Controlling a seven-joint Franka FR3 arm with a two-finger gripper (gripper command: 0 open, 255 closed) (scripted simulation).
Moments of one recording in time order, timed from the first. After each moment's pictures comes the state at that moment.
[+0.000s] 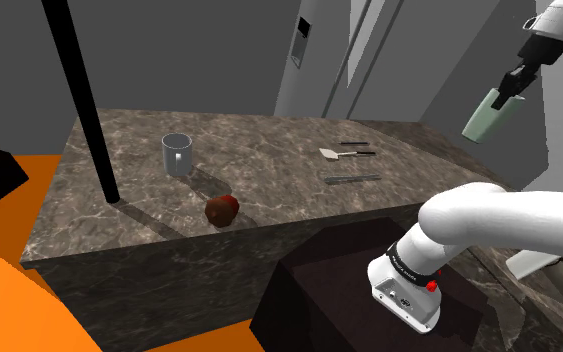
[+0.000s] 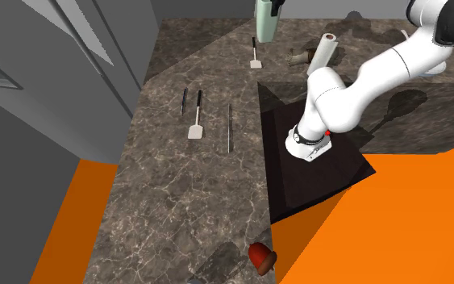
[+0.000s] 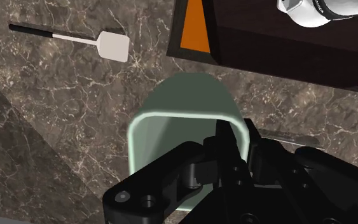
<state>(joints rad) -0.25 -0.87 -0.49 -2.08 -0.42 1.26 -0.48</state>
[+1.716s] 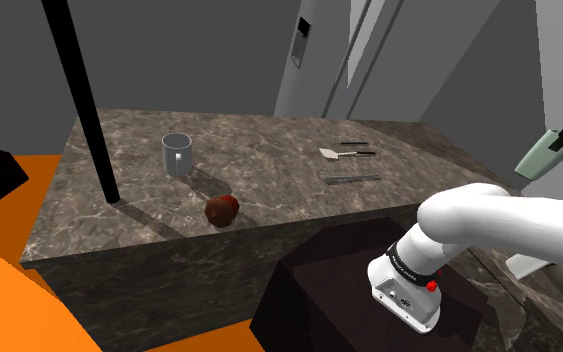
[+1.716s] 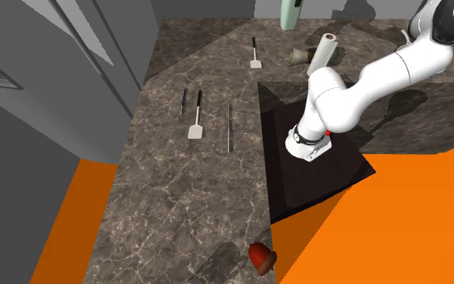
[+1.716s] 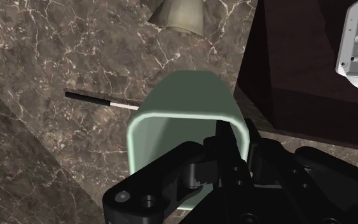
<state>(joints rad) -0.29 -0.96 -0.83 -2.02 -0.73 1.30 -0.83</state>
